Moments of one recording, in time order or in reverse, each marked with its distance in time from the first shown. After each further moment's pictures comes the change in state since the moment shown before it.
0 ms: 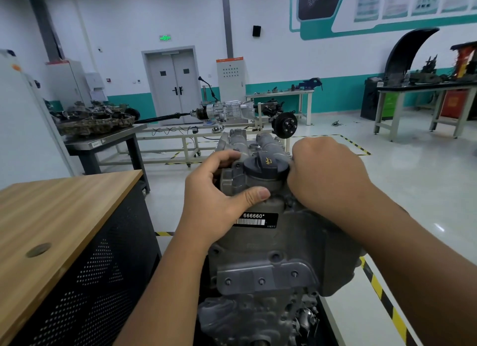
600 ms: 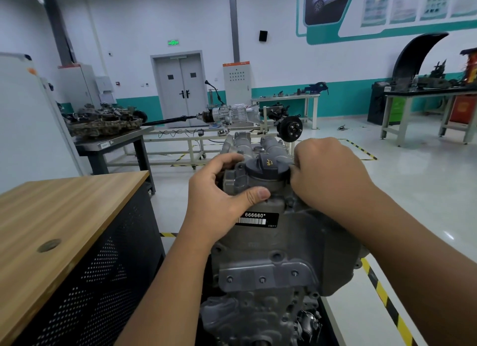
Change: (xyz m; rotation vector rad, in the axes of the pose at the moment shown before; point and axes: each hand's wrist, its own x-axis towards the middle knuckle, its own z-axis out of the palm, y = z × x) left_hand -0.002 0.000 0.000 -0.025 0.022 0.011; right_hand 0.001 0.005 -0.001 0.050 0.012 -0.026
